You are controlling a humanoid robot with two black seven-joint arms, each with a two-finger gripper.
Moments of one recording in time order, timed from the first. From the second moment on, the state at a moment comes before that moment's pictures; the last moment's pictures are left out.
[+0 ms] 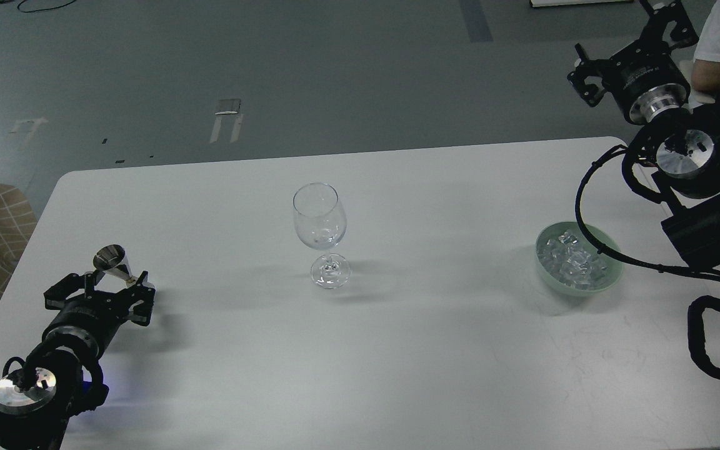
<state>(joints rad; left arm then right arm) 0.08 0.24 -1.62 -1.33 -0.11 0.13 0.12 0.87 -0.22 1.23 0.54 -0.15 0.21 0.09</state>
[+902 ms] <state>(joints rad) 0.06 0.24 -1.62 -1.31 -0.12 0.13 0.13 0.87 -0.22 1.23 0.54 -0.15 0.21 0.09</state>
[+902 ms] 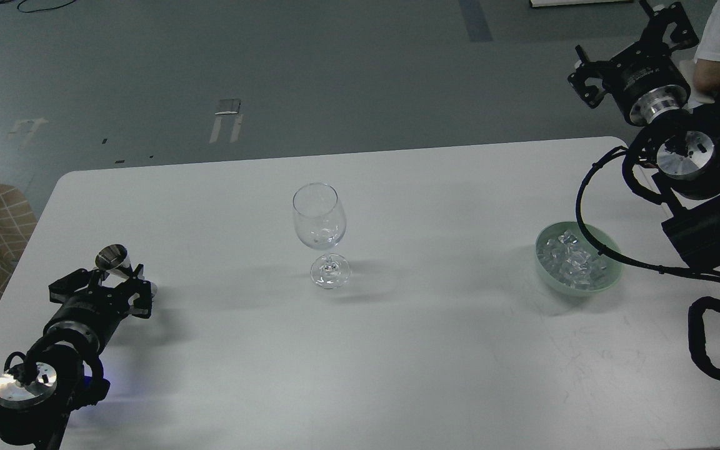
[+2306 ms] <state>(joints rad) 0.07 0.22 -1.62 -1.32 -0.12 0.05 0.13 0.87 -0.22 1.22 0.54 -0.15 0.21 0.09</state>
